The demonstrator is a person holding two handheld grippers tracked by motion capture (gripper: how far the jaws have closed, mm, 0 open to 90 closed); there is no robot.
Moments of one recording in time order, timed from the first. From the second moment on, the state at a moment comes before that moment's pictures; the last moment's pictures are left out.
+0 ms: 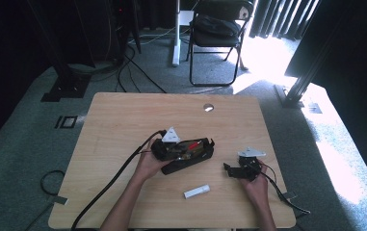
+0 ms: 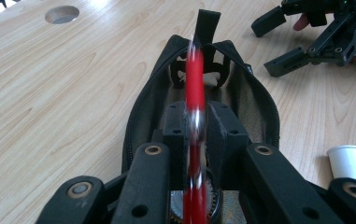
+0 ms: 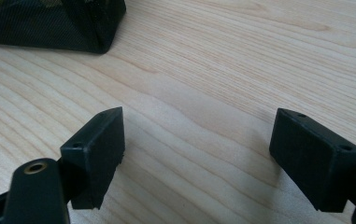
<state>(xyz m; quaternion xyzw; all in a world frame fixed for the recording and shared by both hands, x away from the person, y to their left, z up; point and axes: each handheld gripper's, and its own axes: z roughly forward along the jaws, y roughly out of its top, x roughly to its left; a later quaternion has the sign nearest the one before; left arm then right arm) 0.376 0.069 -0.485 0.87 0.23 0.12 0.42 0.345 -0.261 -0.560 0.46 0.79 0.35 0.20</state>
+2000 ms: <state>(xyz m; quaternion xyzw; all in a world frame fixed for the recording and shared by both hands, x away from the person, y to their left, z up) 0.292 0.037 -0.479 0.88 0.19 0.09 0.43 0.345 -0.260 -0.560 0.45 0.79 0.35 0.20</state>
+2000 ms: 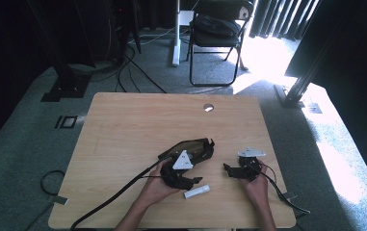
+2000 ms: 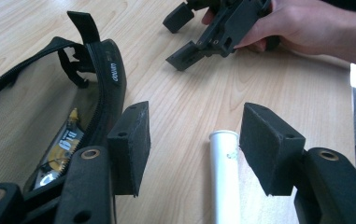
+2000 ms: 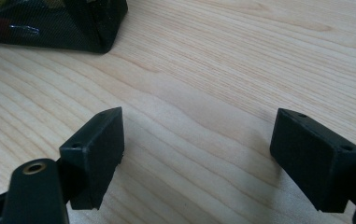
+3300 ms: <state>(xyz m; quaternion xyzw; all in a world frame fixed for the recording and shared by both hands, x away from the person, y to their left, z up) 0.277 0.035 -0.505 0.89 0.19 0.08 0.41 0.345 -0.260 -0.560 0.45 0.79 0.35 0.20</state>
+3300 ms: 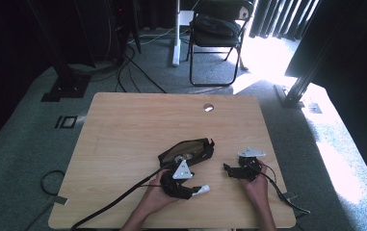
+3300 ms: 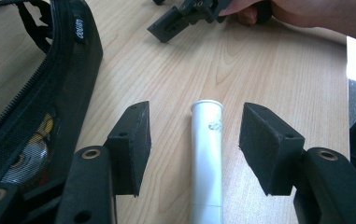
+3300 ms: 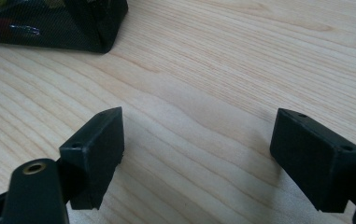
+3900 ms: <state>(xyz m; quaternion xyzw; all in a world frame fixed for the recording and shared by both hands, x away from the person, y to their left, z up) 0.276 0.029 -0.515 0.89 0.19 0.07 0.40 0.345 -0.260 -0.560 0.45 0.79 0.35 0.20</state>
